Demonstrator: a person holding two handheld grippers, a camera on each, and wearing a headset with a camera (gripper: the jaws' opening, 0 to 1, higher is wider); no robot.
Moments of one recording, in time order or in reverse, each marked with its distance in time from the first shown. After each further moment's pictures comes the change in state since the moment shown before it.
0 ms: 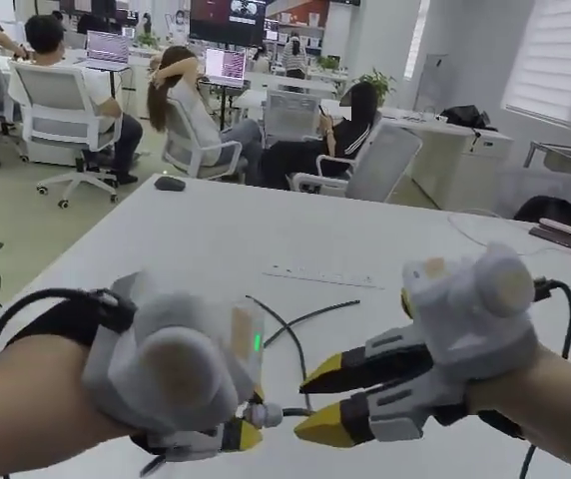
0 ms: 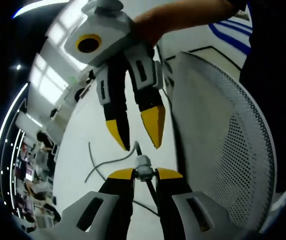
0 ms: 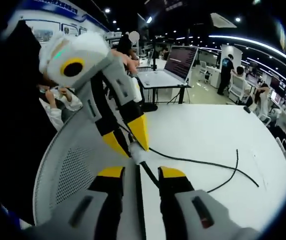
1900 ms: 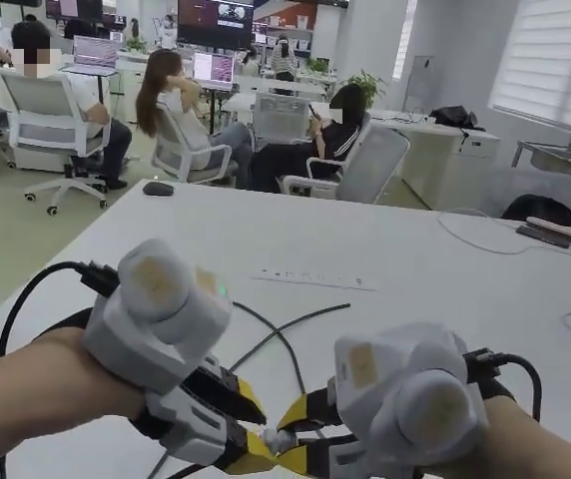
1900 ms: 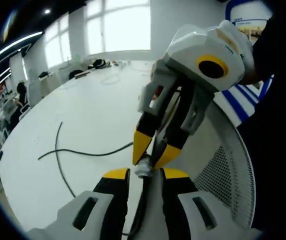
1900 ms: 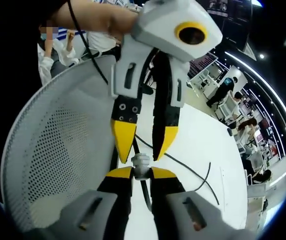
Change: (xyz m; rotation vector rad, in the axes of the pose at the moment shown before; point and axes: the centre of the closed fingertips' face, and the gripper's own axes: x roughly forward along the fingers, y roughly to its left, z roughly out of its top) left arm 0.019 -0.003 0.010 -0.589 -0.204 -0.264; right arm 0.012 0.002 -0.017 -0.339 0.165 -0.269
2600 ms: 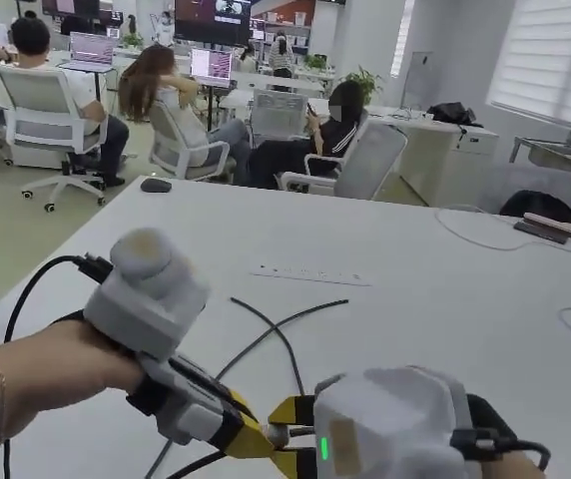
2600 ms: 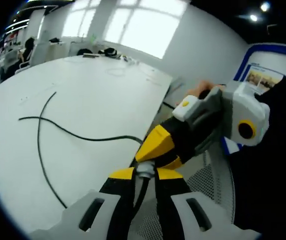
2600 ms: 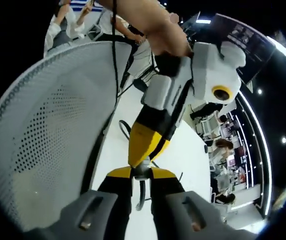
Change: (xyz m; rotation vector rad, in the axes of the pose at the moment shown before) left arm 0.002 0.005 -0.004 -0.395 -0.044 -0.145; right arm -0.003 -0.005 0.007 -0.337 0.080 -0.238
